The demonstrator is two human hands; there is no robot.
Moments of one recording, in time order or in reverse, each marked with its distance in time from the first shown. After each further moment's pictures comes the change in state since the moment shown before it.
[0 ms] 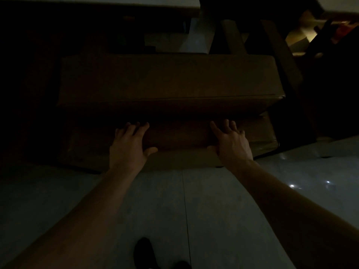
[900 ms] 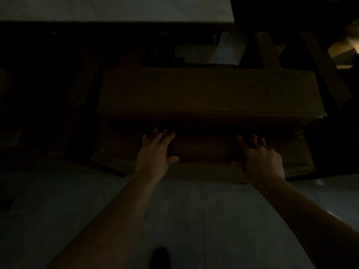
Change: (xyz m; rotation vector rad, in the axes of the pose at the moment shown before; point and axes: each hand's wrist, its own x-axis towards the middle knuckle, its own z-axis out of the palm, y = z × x) left_hand 0.018 -0.006 0.001 -0.022 -0.057 -0.018; right_hand 0.010 -0.005 -0.010 -0.143 -0.014 -0.016
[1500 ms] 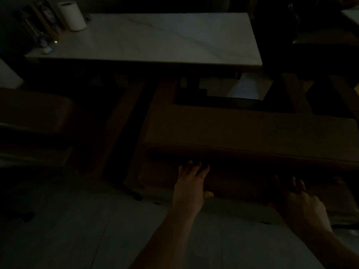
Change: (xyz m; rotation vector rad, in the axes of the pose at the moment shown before) left_hand 0.002 -0.012 -0.003 -0.062 -0.029 0.049; right_hand -0.005 -0.008 -0.013 0.040 -0.073 0.009
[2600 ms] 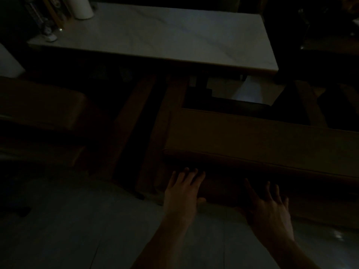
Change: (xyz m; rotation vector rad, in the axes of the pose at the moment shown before) left_hand -0.021 -0.081 -0.007 0.134 0.192 0.026; right_hand 0.001 -0.135 -0.001 0.025 -0.005 -0.003
